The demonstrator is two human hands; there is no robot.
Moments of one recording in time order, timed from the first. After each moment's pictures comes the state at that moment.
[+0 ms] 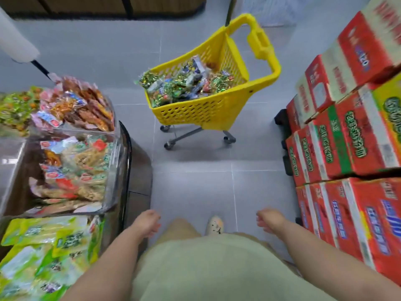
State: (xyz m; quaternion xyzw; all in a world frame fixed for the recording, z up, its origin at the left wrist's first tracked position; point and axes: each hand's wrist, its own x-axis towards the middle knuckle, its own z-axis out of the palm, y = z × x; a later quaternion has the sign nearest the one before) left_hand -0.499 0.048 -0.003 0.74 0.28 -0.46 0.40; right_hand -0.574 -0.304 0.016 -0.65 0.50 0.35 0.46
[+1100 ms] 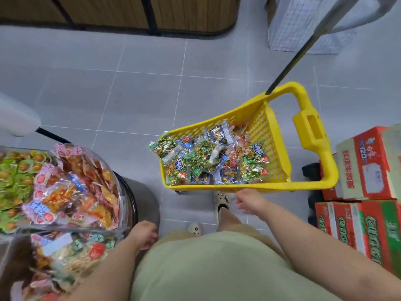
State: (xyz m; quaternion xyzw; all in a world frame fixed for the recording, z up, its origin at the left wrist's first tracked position) left_hand -0.173 0.032 -0.008 0.69 0.42 -0.42 0.42; right_hand -0.127 -0.294 0.022 -0.69 0.37 0.39 0.49
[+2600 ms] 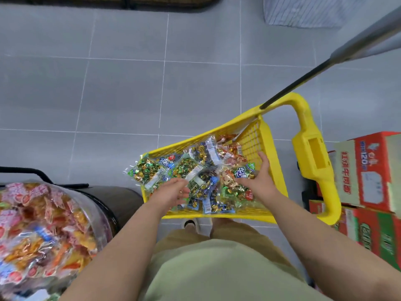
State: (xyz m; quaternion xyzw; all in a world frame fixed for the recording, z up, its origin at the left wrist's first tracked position) left_hand 0.034 -0.103 0.013 0.64 0.32 -0.45 0.53; right_hand -0.001 -0.361 0.005 -0.72 0.35 0.20 0.57
